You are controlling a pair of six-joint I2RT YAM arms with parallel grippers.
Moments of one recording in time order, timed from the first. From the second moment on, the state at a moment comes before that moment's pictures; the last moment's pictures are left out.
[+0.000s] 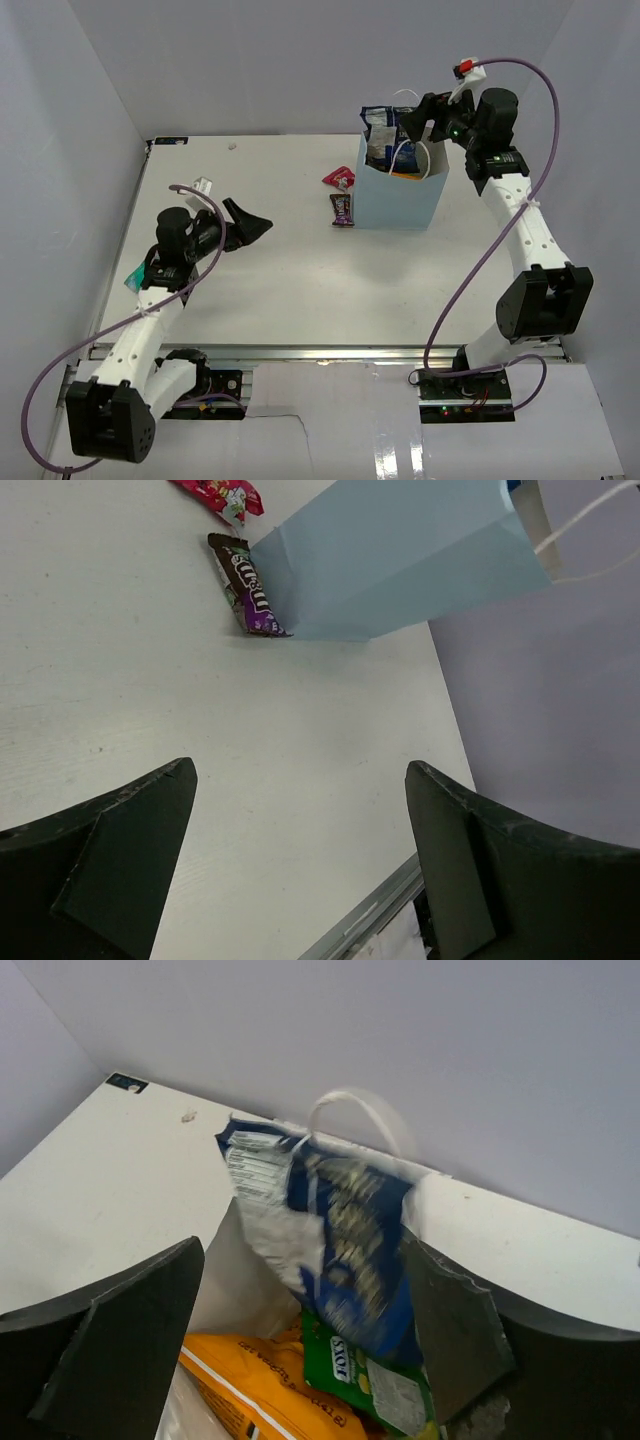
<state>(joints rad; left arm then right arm) -0.12 0.93 0.66 0.01 0.56 -0.65 0.11 1.58 1.56 -0.07 -0.46 0.13</state>
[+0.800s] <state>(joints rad) -0.45 2.29 1.83 -0.21 0.24 -0.70 -0.25 1.30 1.23 -0.22 -0.88 -0.09</state>
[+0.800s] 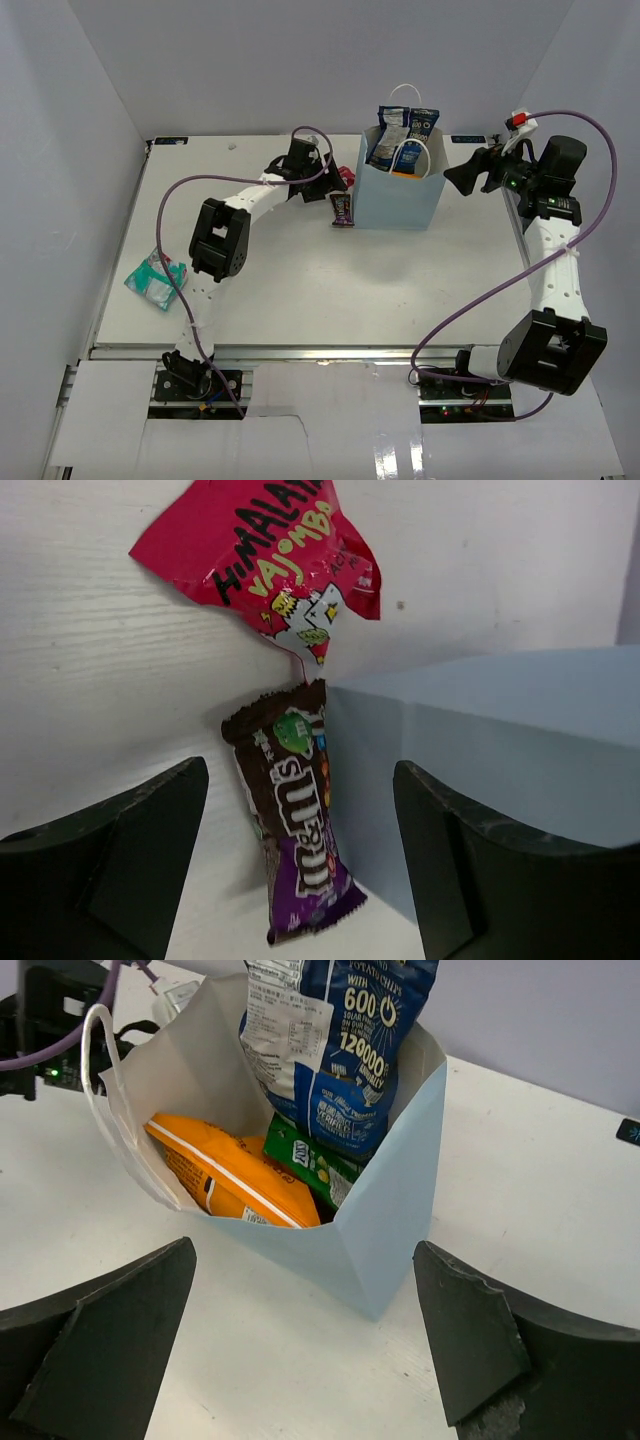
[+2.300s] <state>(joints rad) -0.58 1.46 1.03 0.14 0.60 -0.55 0.34 1.10 1.04 -0.45 -0.95 -0.05</state>
